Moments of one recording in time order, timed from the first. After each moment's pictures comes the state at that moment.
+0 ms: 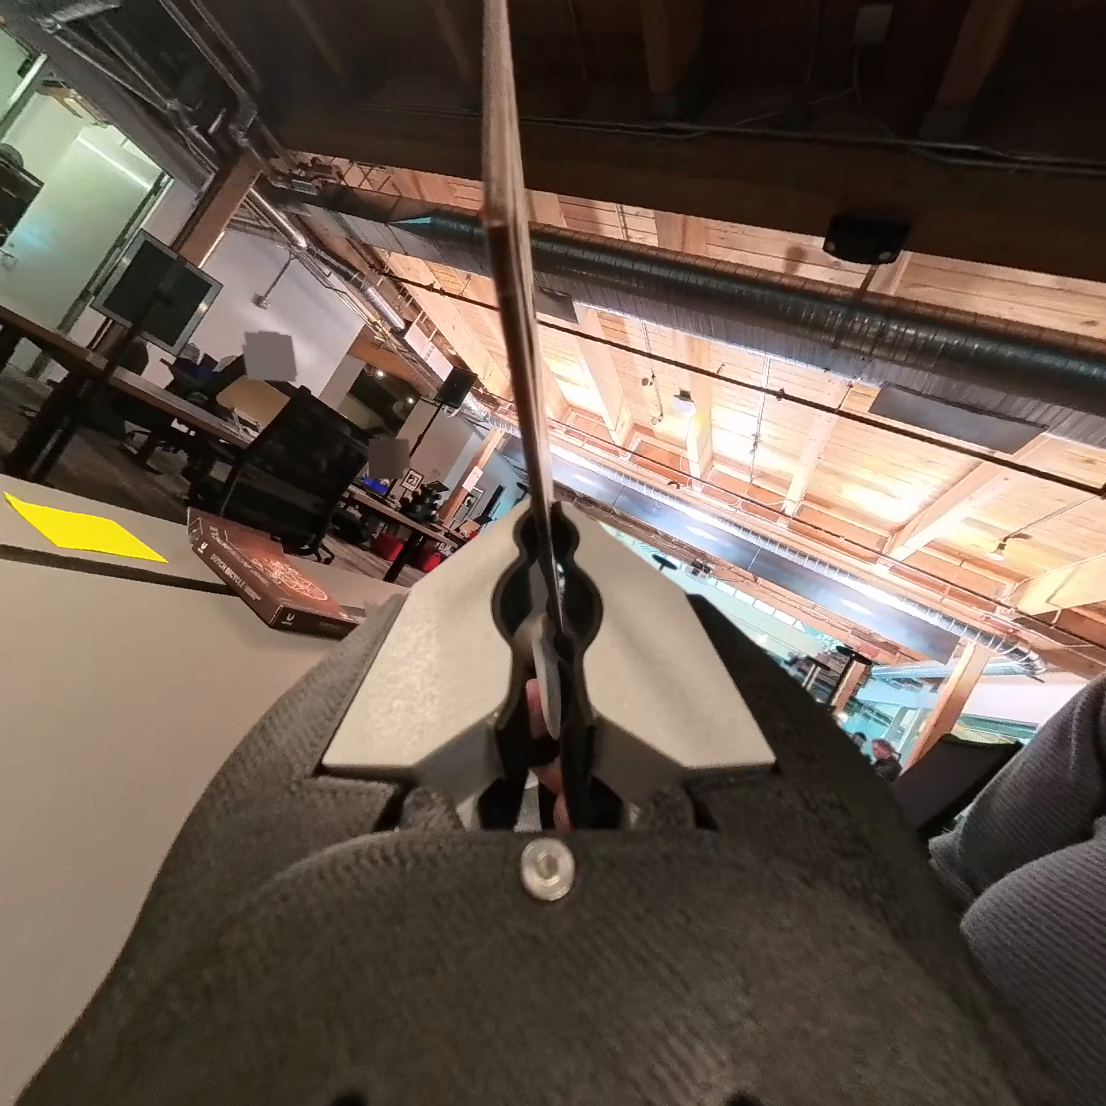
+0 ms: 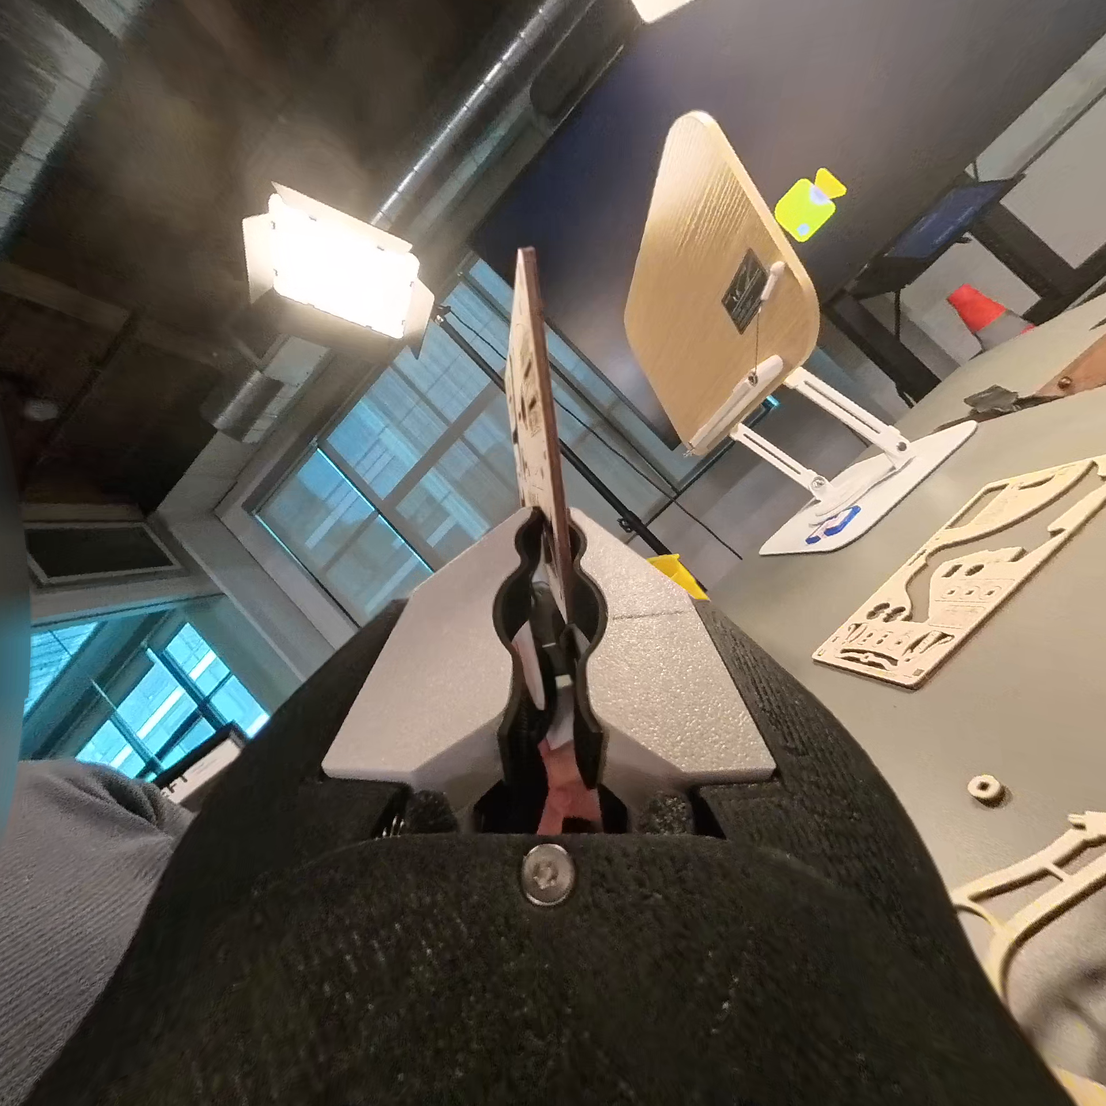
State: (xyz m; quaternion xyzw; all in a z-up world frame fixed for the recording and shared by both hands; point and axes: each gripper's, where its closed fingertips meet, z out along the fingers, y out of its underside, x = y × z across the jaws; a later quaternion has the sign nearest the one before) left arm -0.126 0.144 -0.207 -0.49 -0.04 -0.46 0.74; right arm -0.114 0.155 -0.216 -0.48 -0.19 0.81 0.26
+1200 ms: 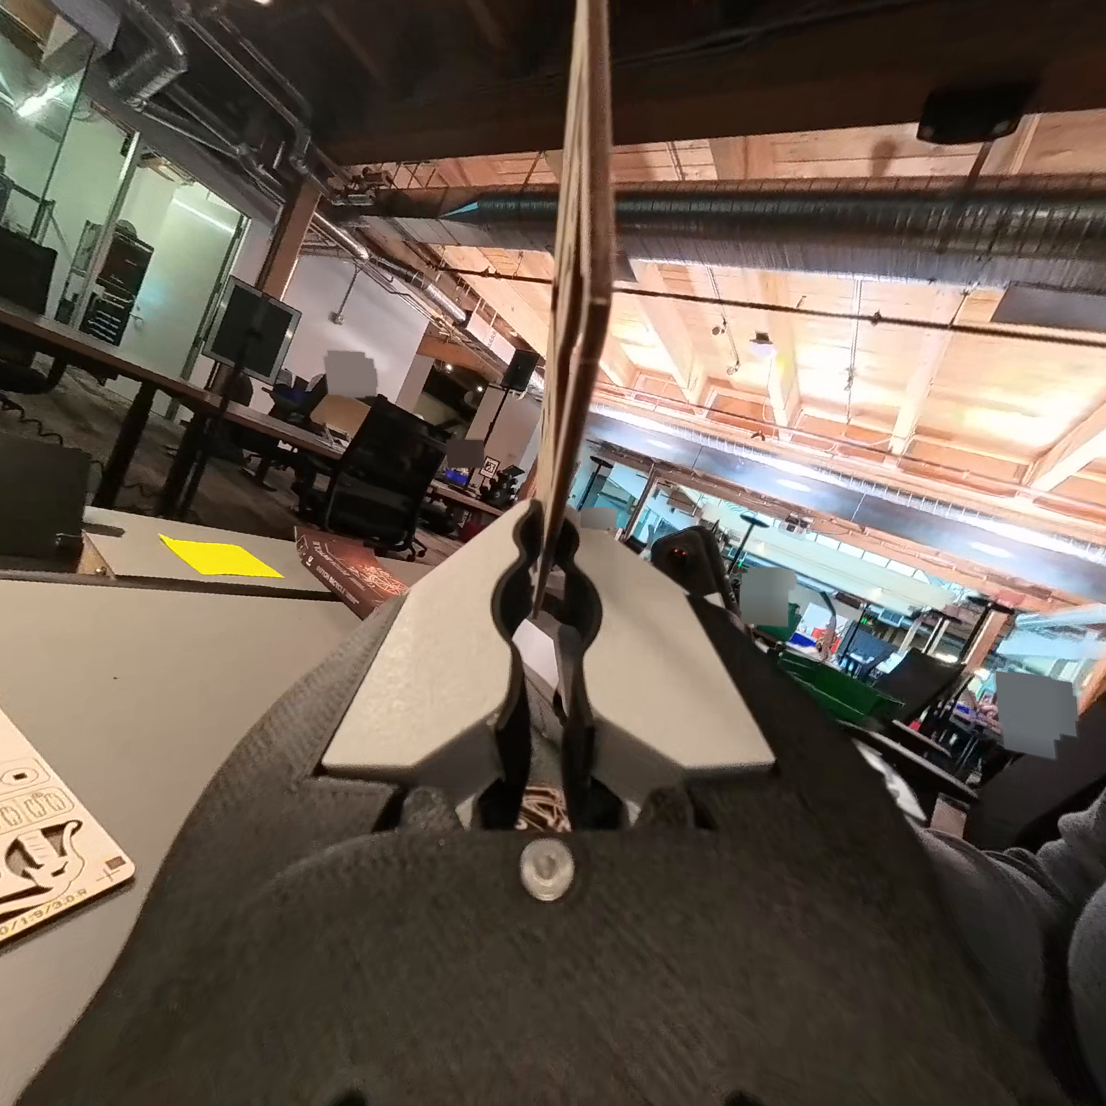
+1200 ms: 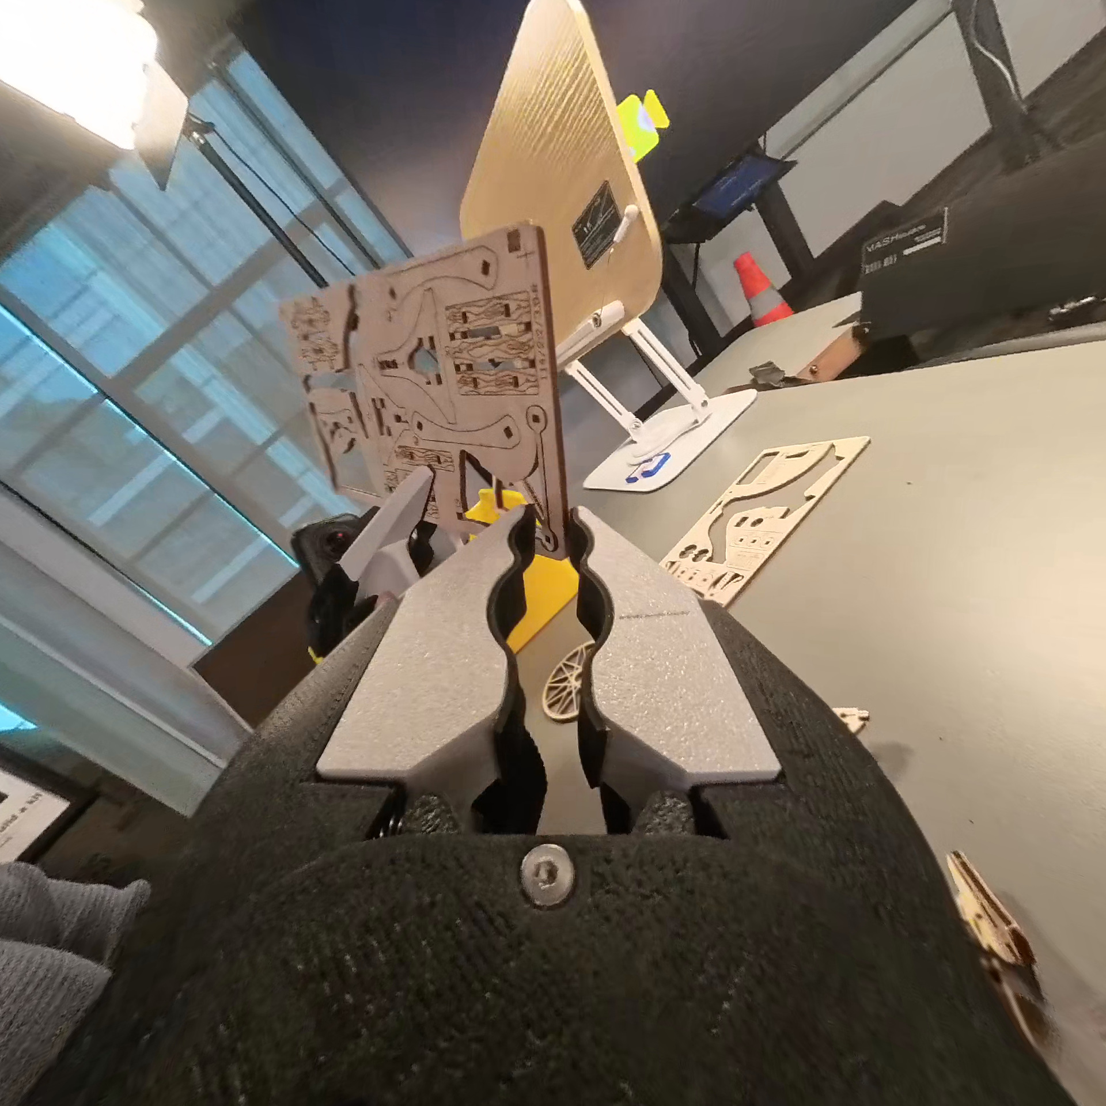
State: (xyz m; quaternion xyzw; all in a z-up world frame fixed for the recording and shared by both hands) left arm -0.141 0.141 -0.209 -0.53 -0.01 -0.37 0.76; right arm -0.122 0.169 -0.244 -0.60 -0.28 0.67 0.33
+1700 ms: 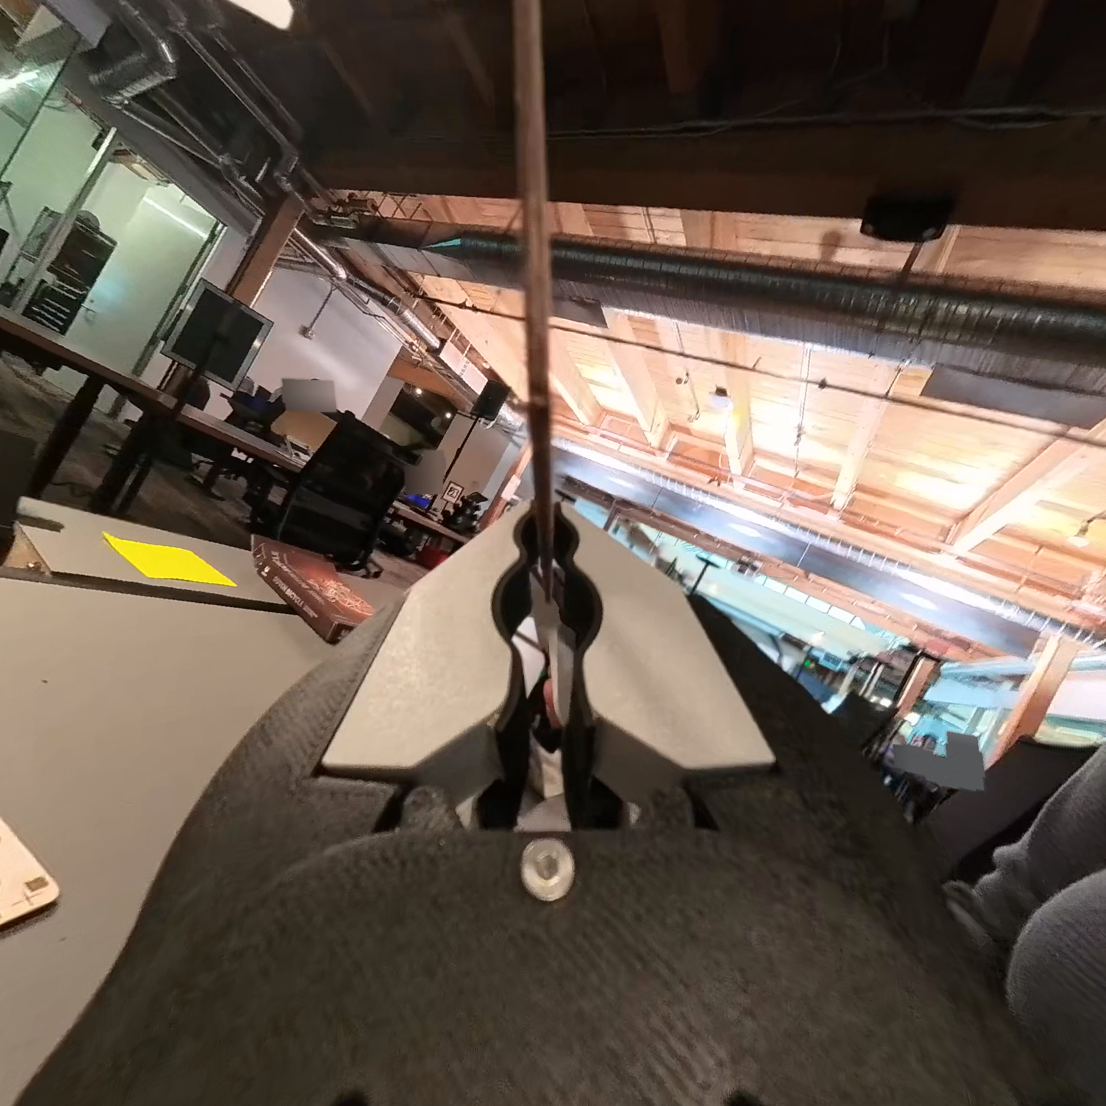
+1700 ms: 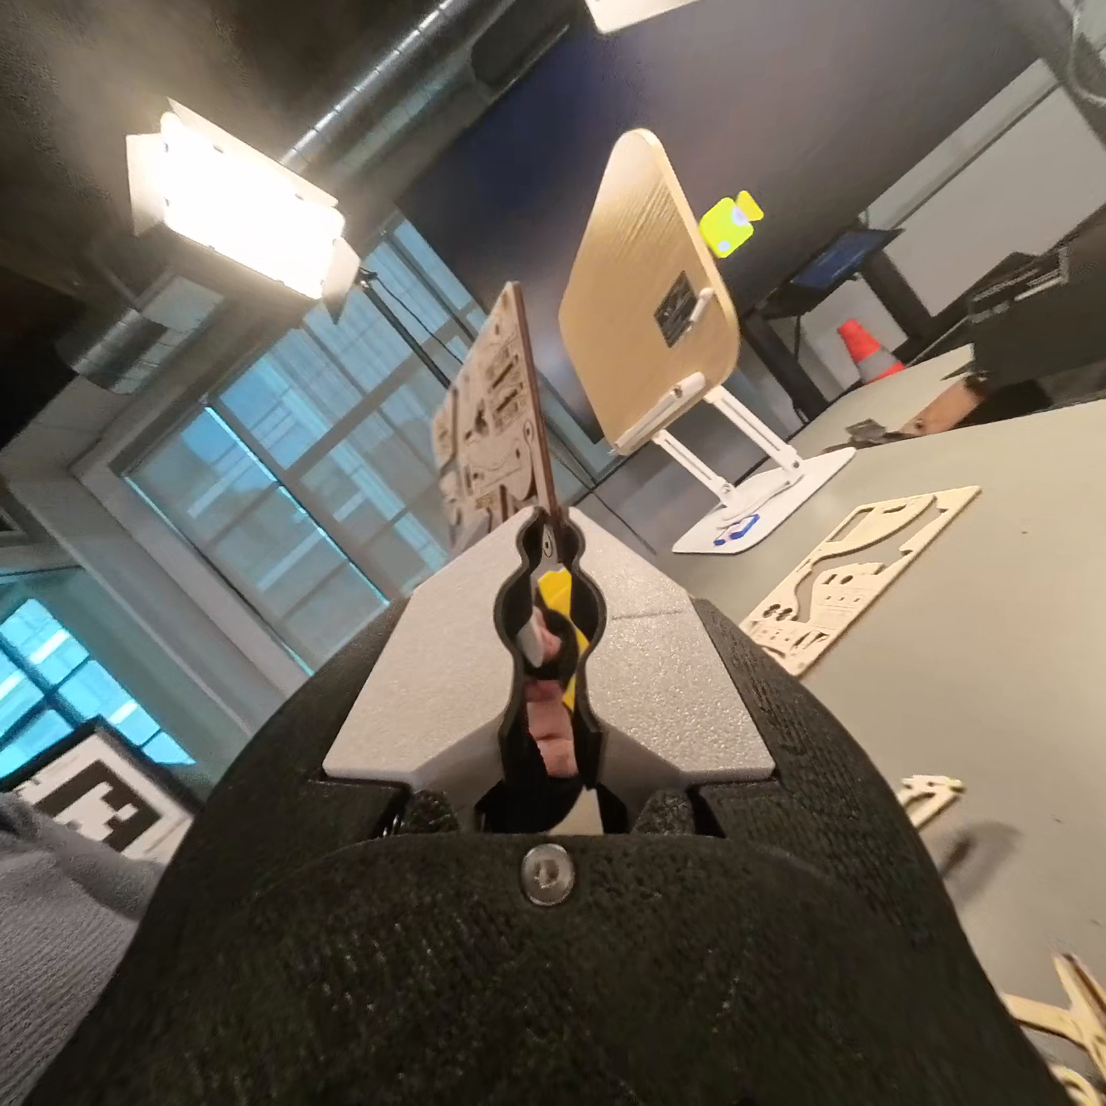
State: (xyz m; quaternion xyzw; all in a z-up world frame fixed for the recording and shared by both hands) left arm -0.143 0.137 -0.204 -0.50 -0.04 -0.42 0.76; right arm -0.109 0.172 -0.223 -0.52 -0.22 0.76 0.32
